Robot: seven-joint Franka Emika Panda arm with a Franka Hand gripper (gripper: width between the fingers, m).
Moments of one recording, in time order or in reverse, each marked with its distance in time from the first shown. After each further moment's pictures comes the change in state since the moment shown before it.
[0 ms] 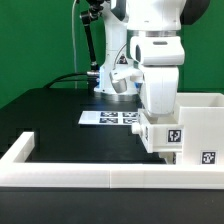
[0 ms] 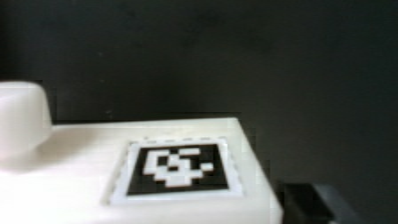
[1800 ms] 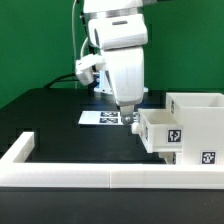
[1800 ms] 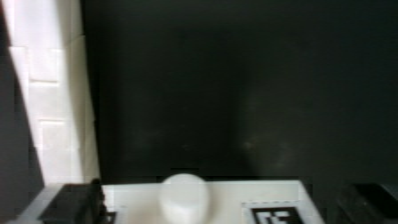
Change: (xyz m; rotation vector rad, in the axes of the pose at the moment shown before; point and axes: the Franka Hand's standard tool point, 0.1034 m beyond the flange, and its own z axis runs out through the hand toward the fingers) arm -0.055 0.041 -0.028 0.006 0.166 -0.041
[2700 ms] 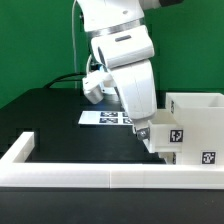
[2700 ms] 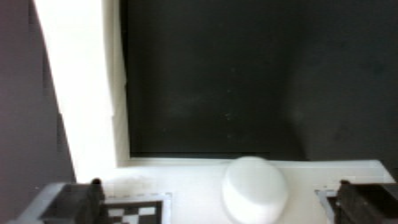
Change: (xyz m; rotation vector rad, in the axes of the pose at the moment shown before) arm 0.019 0.018 0.018 -0.013 0.072 -0.016
